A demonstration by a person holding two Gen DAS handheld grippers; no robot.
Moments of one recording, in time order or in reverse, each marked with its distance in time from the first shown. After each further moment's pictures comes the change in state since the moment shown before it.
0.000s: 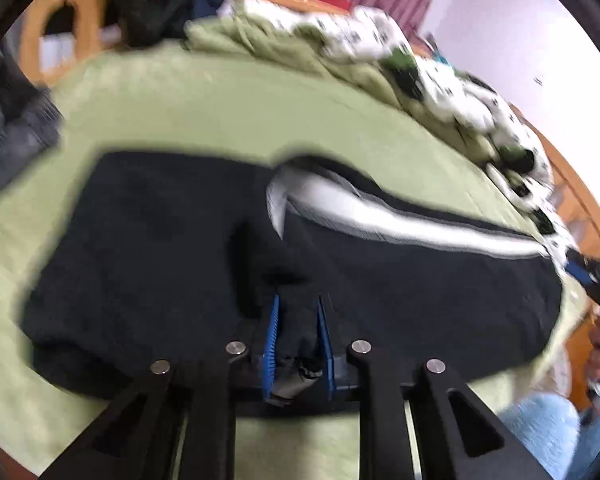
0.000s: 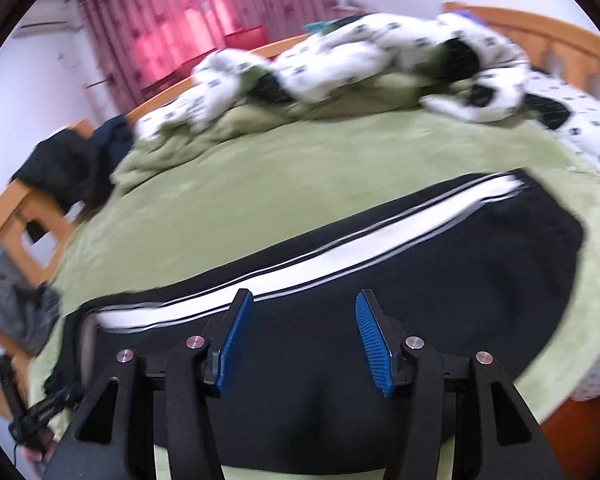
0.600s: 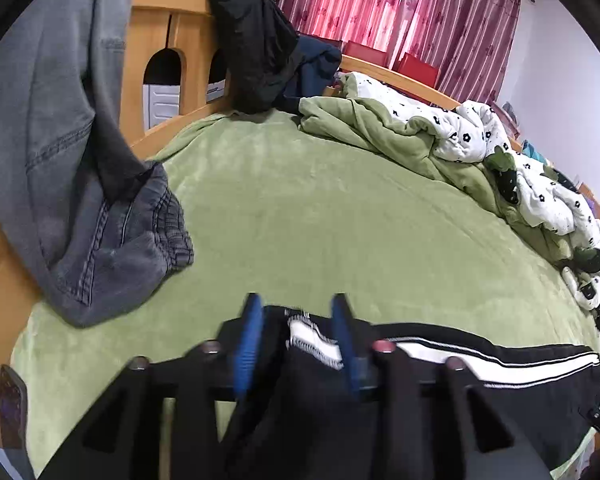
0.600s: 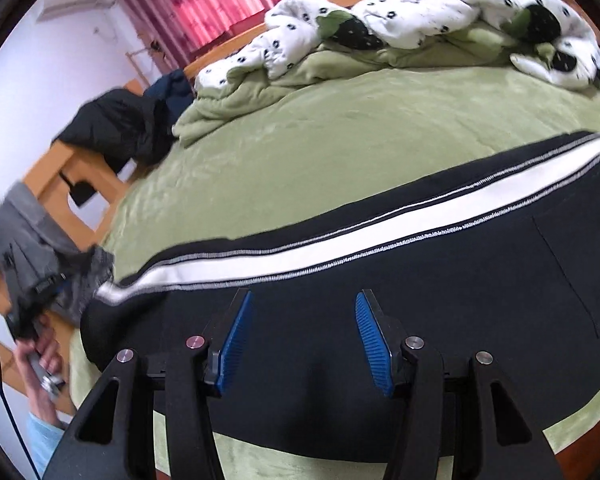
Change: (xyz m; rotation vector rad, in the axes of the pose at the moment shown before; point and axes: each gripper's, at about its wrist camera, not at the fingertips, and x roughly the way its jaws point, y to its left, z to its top) left arm -0.030 0.116 0.110 -0.157 -0.169 0.214; right arm 0.042 0.111 -0.045 -0.032 0.136 0.168
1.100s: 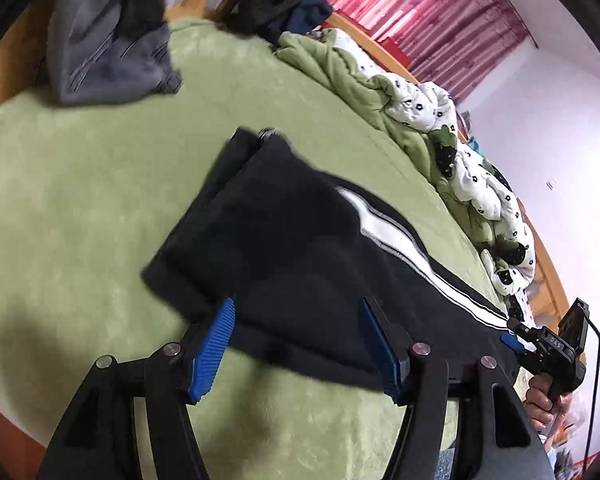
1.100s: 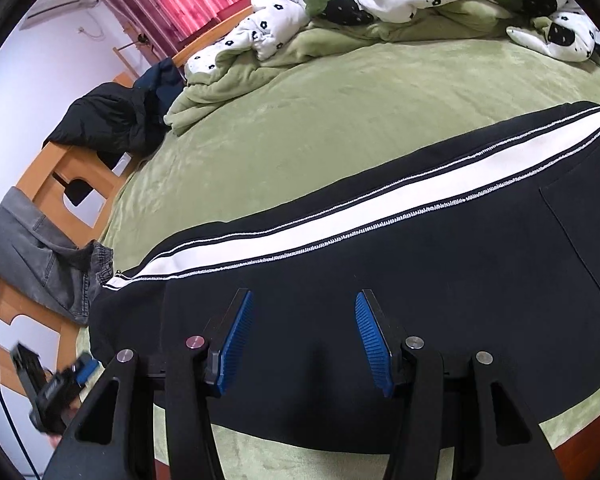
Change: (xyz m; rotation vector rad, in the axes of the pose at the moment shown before) left arm -0.027 0.042 -0.143 -0.211 0.173 -0.312; right arm 0.011 -0.012 -0.001 0.072 0.073 0.014
